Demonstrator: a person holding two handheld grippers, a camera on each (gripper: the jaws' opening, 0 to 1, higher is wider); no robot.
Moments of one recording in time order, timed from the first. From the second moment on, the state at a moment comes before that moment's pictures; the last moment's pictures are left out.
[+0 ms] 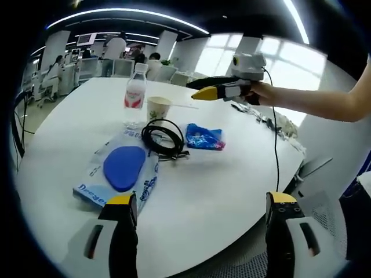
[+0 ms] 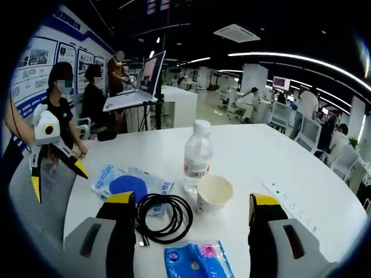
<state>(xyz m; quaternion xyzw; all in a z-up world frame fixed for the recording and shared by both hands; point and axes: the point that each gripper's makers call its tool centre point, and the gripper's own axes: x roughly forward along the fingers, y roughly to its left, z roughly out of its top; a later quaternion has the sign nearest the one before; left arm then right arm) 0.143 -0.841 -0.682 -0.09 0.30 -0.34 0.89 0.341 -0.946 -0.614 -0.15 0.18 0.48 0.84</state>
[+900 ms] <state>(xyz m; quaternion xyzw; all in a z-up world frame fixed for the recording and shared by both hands) 0.131 -0.865 -0.675 -0.08 0.29 -0.40 0.87 0.250 -1.017 -0.608 -0.11 0.20 0.38 0.90</state>
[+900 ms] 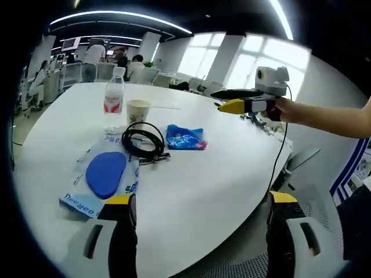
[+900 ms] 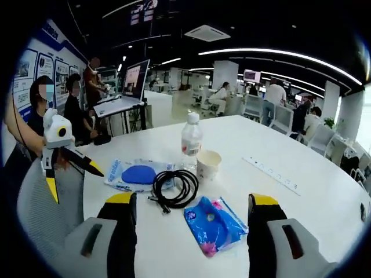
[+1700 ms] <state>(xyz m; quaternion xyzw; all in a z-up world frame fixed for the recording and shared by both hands) 0.150 -0.867 -0.646 -0.03 0.25 -0.48 0.84 0.193 -1.034 -0.603 -0.05 0.20 0.27 0.94</state>
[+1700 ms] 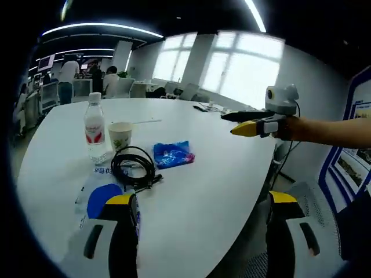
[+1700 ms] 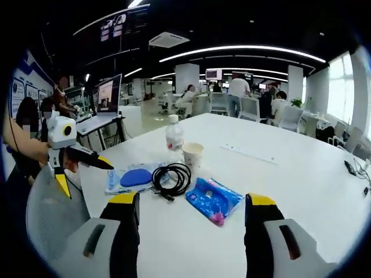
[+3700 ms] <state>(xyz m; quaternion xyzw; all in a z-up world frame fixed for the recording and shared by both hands) 0.215 -0.746 -0.714 -0.12 0.33 -0.20 0.92 0.319 -0.940 -0.756 0.02 0.42 0.15 0.89</state>
